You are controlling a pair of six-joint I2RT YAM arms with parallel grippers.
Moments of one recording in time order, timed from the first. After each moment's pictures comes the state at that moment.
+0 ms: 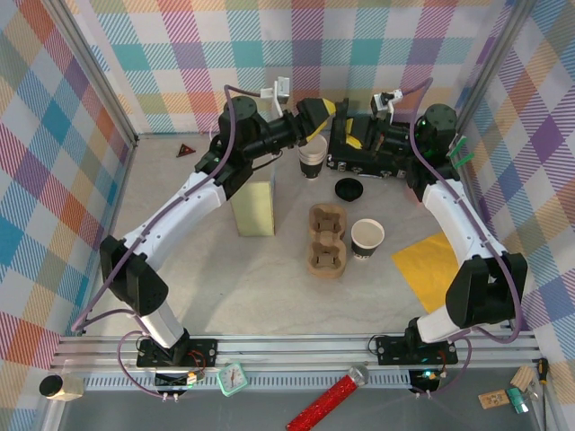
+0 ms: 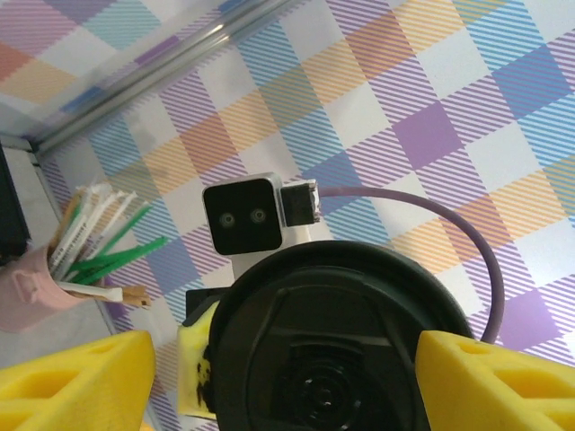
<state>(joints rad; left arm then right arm) -0.61 1.69 1.70 0.08 0.51 -1.10 0.14 1.50 1.33 0.37 -1.18 1.38</state>
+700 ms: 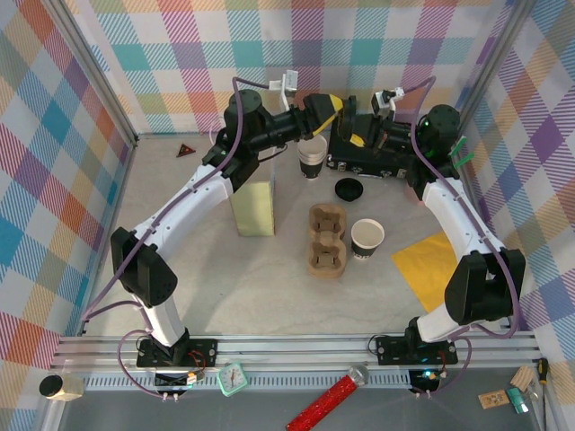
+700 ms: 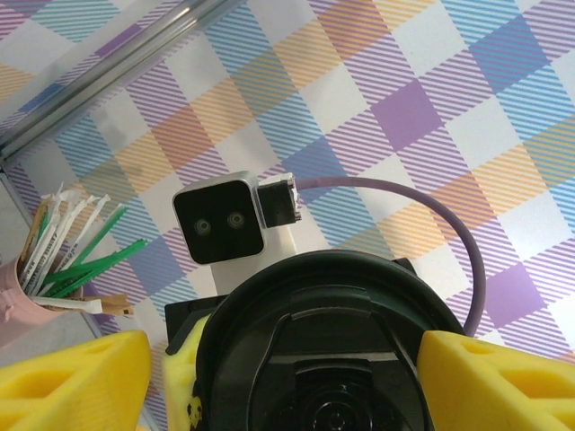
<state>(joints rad) -0.60 1.77 1.80 0.11 0.60 -1.07 0.14 1.52 1.33 0.46 -1.21 1.47</state>
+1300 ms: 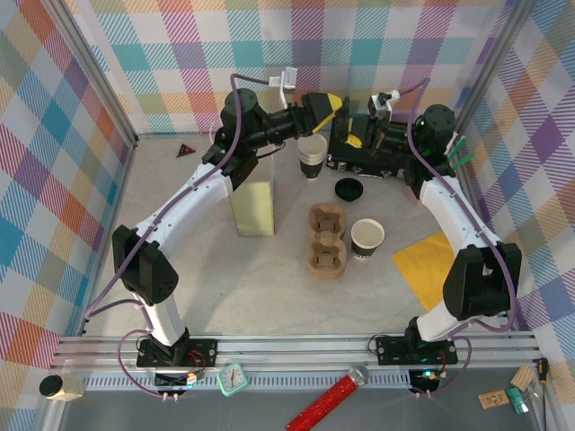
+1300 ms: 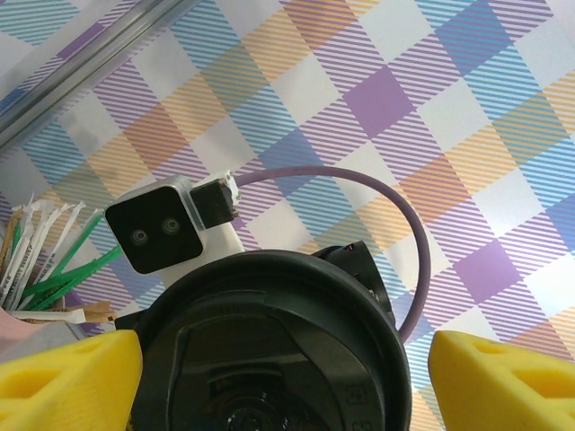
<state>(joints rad) -0.58 1.77 1.79 0.19 0.67 -1.07 0.14 1.55 1.33 0.47 -1.22 1.50</state>
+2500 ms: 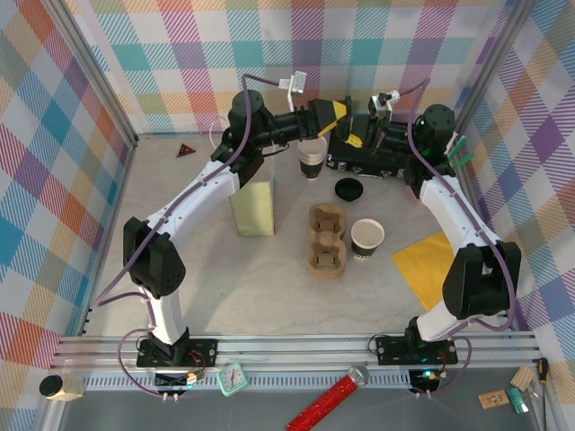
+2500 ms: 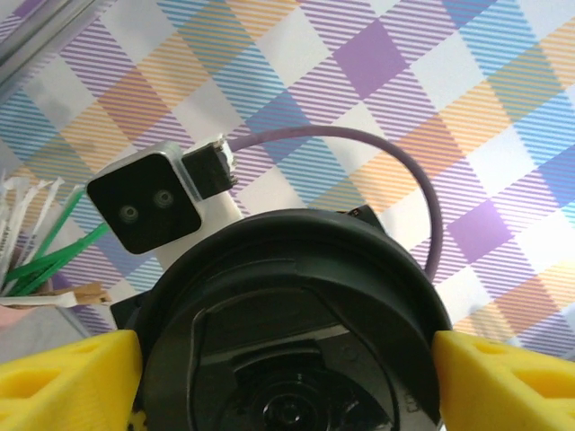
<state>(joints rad) -0.58 1.85 1.81 0.27 0.79 -1.08 0.14 1.56 1.33 0.46 -1.22 1.51</state>
